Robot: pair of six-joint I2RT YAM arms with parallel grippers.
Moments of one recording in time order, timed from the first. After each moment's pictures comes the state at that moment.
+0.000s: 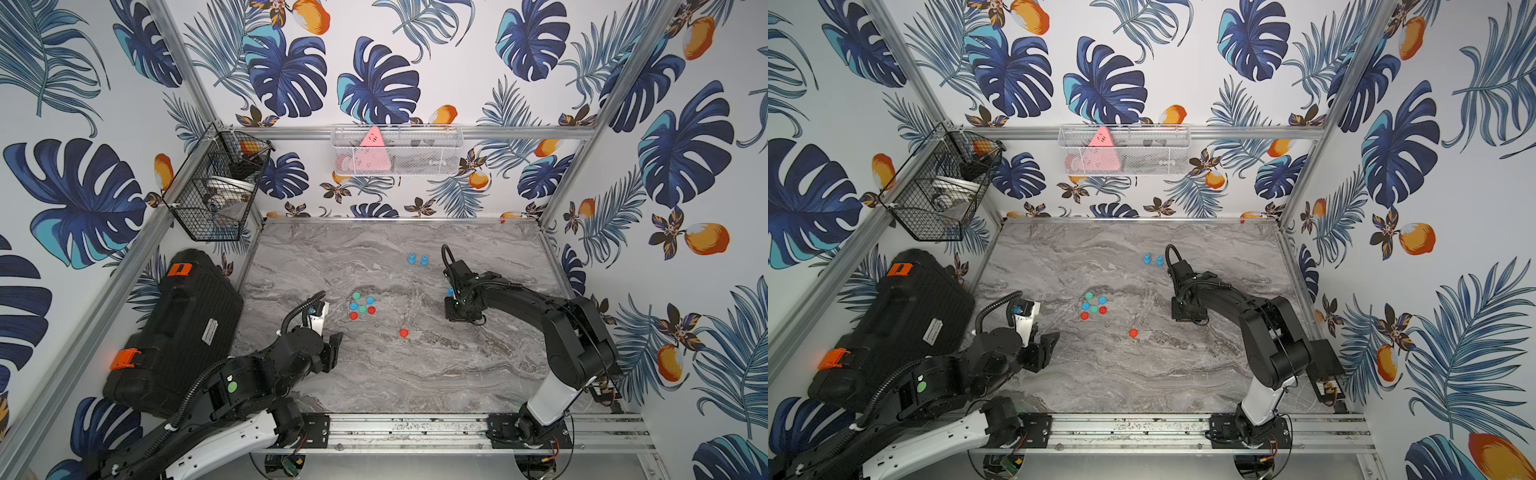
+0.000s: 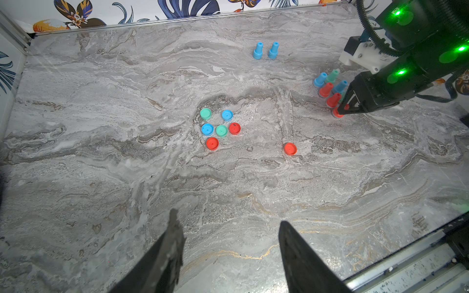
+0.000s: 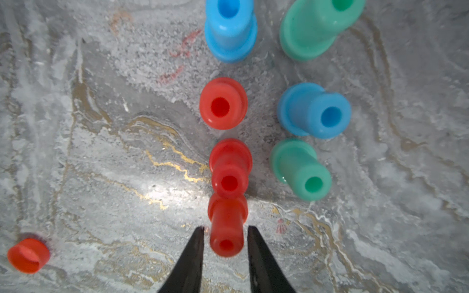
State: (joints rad) left arm -0.91 0.56 0.83 -0.98 -0.47 -0.50; right arm 0.48 1.74 1.10 -0.73 0.08 0.47
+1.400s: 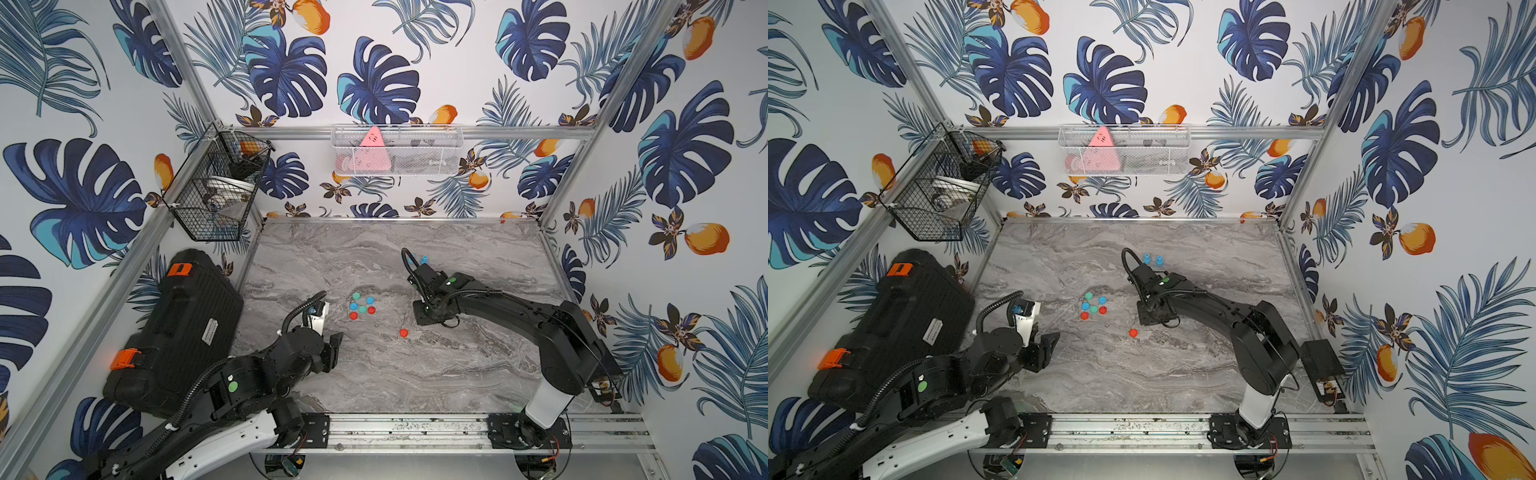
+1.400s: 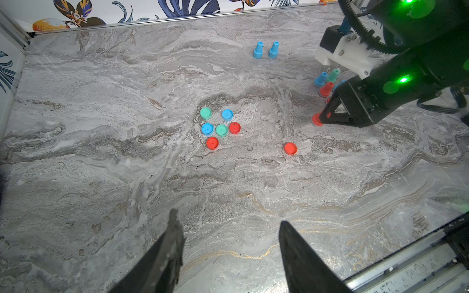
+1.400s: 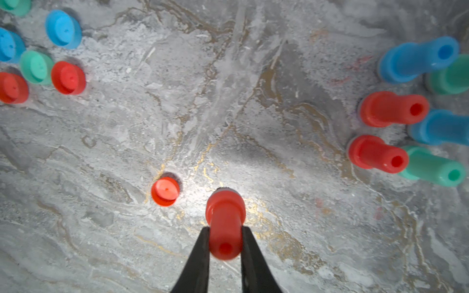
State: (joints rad) left arm -0.91 0.57 0.82 -0.97 -0.47 -0.50; right arm 0.78 1.77 1.29 -0.81 0.11 0.52
